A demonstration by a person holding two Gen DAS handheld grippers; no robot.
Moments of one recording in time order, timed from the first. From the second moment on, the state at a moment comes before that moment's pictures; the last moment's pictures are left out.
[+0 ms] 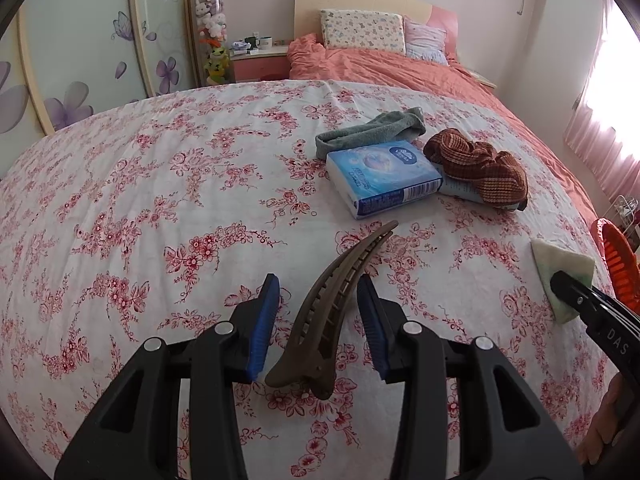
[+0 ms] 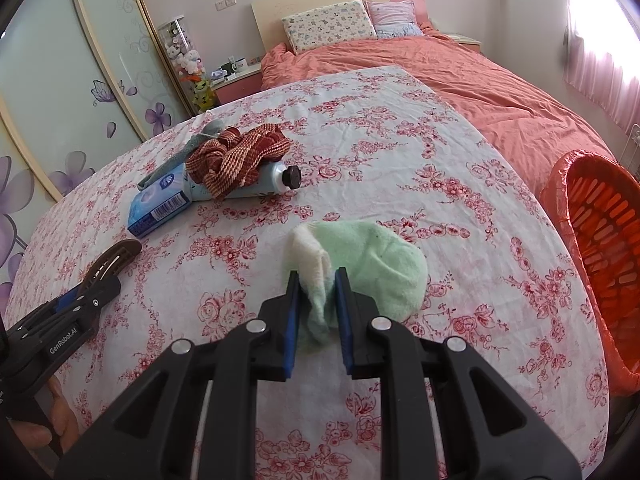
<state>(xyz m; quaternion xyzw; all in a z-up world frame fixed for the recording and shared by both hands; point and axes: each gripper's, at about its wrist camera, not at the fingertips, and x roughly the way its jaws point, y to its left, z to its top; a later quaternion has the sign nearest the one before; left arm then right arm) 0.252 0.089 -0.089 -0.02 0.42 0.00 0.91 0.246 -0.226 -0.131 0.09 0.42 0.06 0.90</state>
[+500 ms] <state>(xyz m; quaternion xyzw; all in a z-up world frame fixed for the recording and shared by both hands) 0.240 0.087 -0.088 0.01 0.42 -0.02 0.91 0.244 -0.224 -0.128 0.08 0.41 0.05 0.91</state>
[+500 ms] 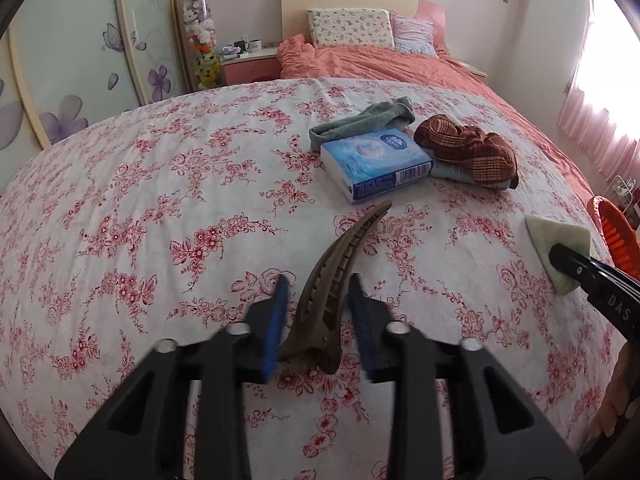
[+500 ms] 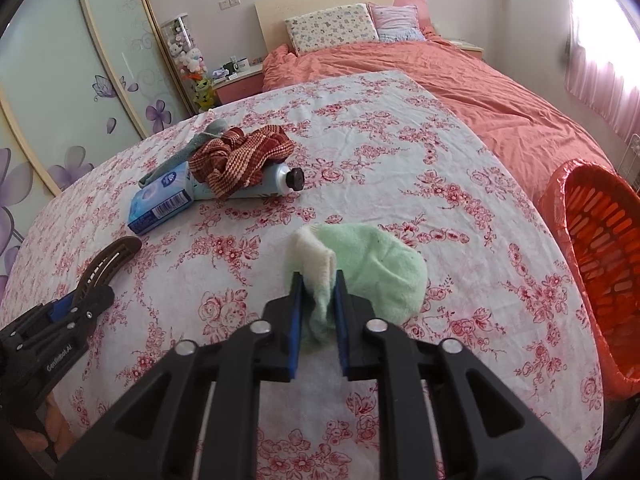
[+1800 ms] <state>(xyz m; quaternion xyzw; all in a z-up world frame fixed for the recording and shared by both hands) 0.197 -0.033 0.000 -0.01 0.37 -0.15 0.92 0.130 -0.339 -0.024 0.12 0.26 0.01 0.96</state>
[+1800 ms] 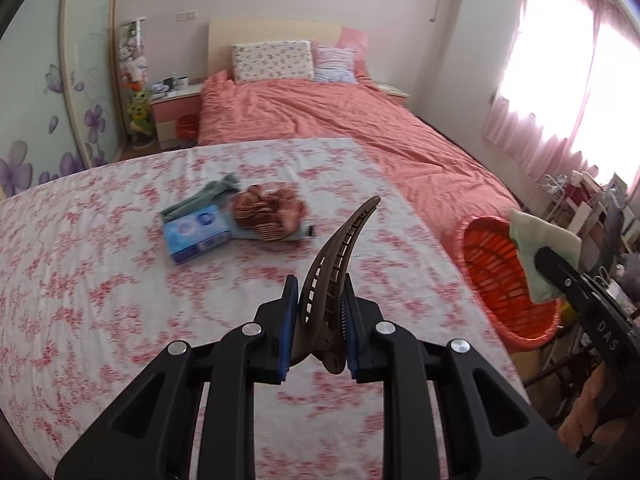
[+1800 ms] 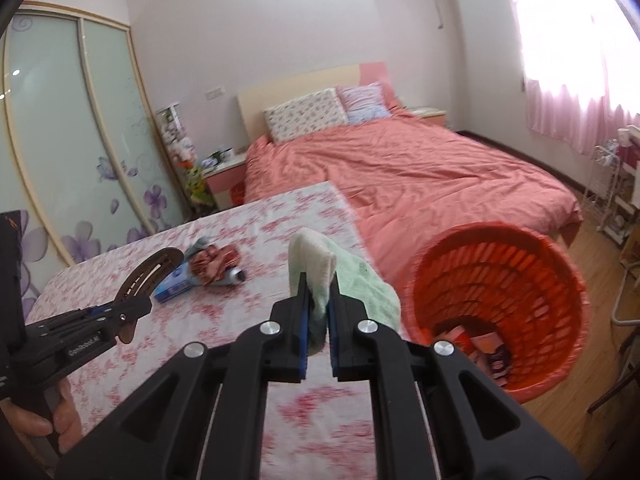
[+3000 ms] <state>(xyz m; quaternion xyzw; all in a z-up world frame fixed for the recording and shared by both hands) 0.224 -0.253 -0.049 0.06 0.41 -0.30 0.86 0.146 -0.538 -0.086 0.22 0.26 -0.14 0.93</state>
